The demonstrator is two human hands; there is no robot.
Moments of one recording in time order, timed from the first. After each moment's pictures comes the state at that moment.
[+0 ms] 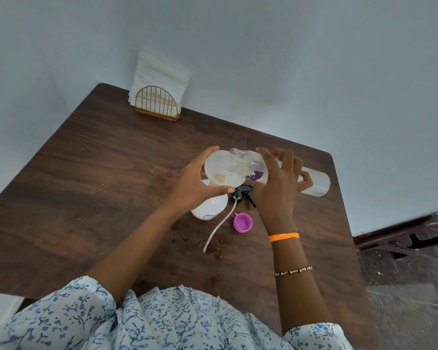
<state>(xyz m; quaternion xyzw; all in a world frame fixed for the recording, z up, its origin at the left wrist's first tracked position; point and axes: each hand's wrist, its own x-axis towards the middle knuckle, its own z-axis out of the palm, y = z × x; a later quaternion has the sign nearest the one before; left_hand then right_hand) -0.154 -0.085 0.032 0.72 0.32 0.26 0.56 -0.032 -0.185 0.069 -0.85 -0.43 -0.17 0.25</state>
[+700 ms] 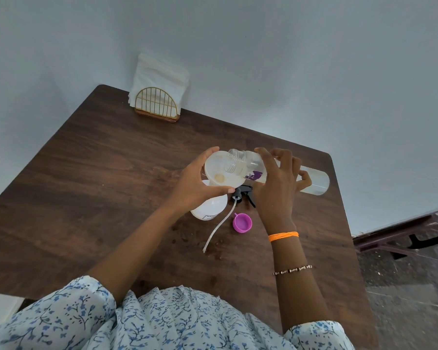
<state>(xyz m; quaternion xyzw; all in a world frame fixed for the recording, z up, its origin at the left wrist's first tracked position) -0.153 -0.085 0.031 0.72 0.32 0.25 0.57 -0.033 -0.184 0.070 -0.86 -0.43 -0.16 0.24</state>
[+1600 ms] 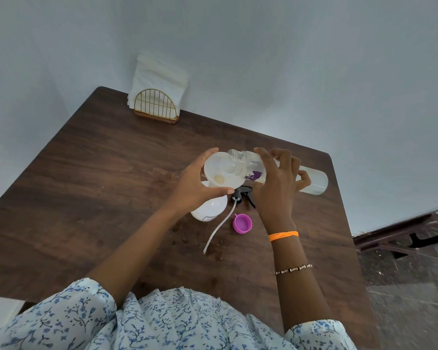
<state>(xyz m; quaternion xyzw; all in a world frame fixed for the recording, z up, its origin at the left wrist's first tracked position) -0.155 -0.085 0.030 0.71 0.31 0.25 0.58 -0.030 -0.183 0.069 -0.85 -0.43 -0.17 0.24</state>
